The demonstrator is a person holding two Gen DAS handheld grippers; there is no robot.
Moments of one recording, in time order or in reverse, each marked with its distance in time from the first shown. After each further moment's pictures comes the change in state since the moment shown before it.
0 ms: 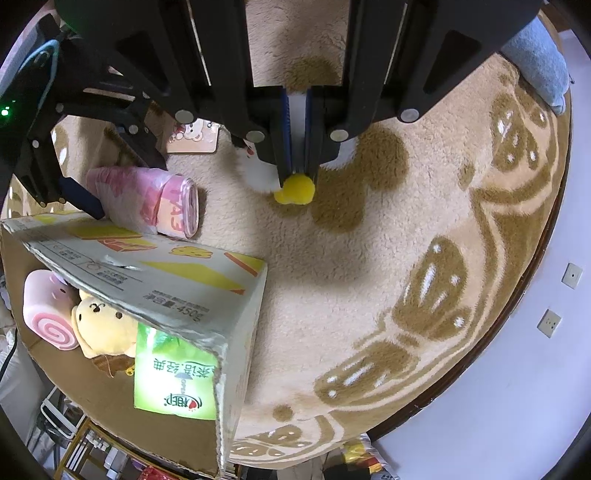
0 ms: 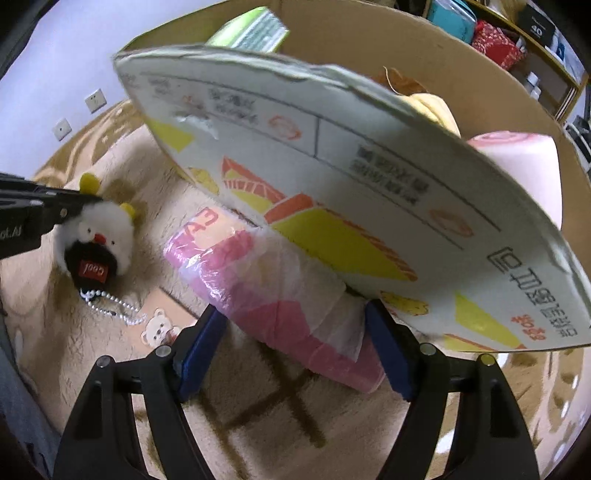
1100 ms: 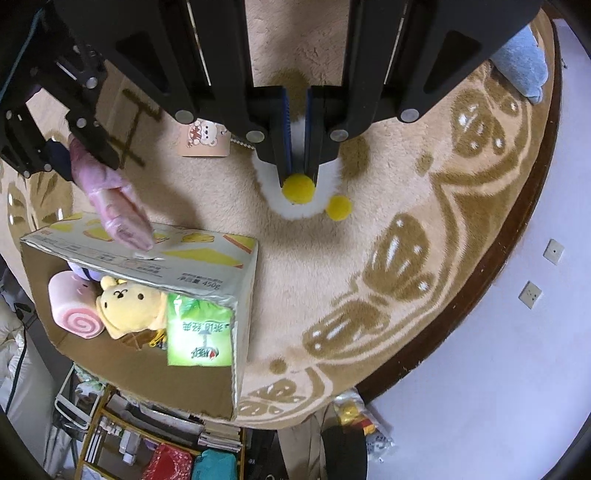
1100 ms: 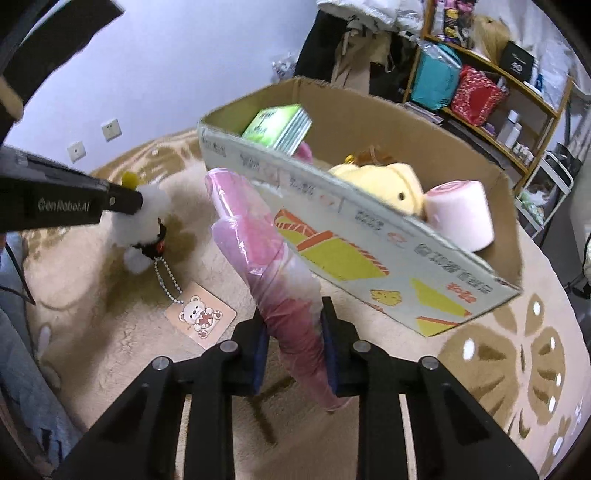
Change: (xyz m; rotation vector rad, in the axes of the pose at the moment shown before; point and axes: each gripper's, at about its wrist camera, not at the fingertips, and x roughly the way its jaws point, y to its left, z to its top) left arm -0.051 0.003 -0.015 0.042 -0.150 0.050; right arm -0.076 0.022 -0.027 -0.014 -0.206 -0.031
